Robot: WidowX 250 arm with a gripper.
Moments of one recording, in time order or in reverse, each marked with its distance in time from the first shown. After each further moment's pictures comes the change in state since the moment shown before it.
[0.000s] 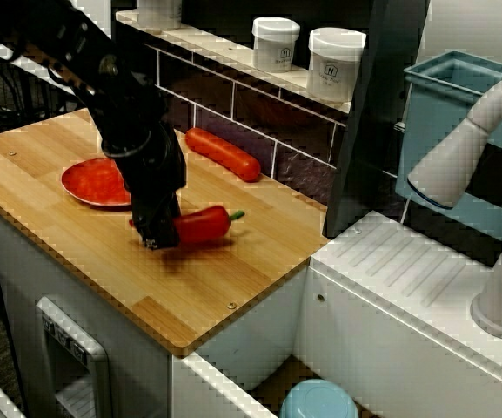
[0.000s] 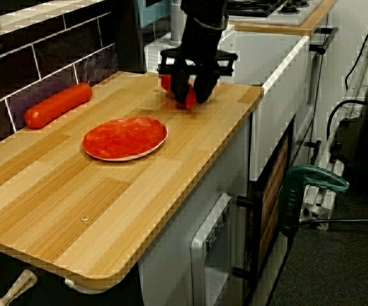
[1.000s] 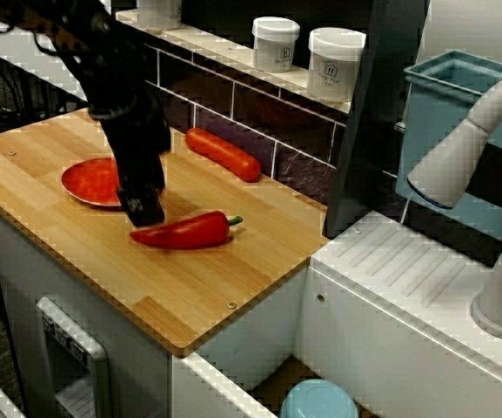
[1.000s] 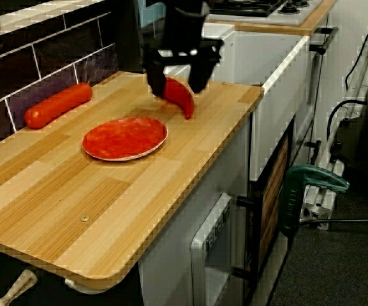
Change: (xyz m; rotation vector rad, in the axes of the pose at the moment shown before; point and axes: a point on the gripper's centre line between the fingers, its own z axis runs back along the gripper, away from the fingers) arm -0.012 0.035 0.030 -0.062 -0.016 0.082
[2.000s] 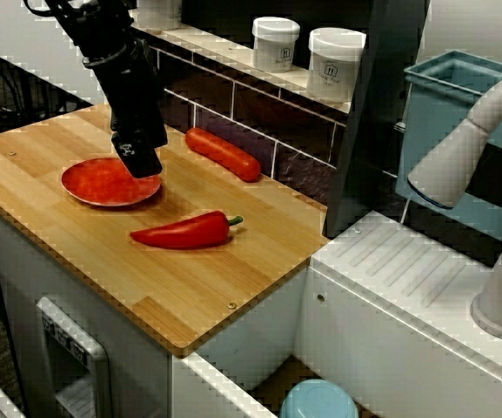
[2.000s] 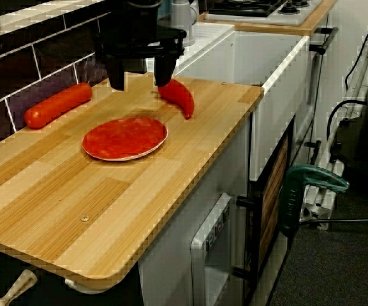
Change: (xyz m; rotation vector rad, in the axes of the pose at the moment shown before) arm 0.006 0.045 0.003 -0.079 -0.057 -0.121
